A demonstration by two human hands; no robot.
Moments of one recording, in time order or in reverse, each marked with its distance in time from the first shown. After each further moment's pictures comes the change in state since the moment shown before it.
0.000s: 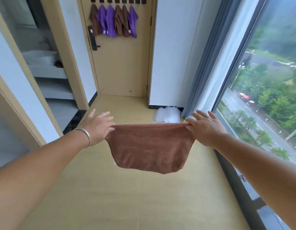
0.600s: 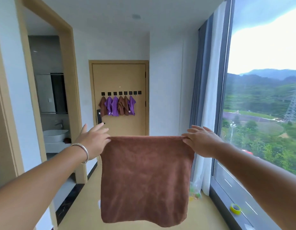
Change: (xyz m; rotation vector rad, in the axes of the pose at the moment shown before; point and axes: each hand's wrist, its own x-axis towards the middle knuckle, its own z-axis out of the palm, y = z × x) left_hand -0.040 -0.055 -0.264 0.007 0.336 -0.187; right_hand -0.032 0.058 -0.252 0.054 0.269 0.005
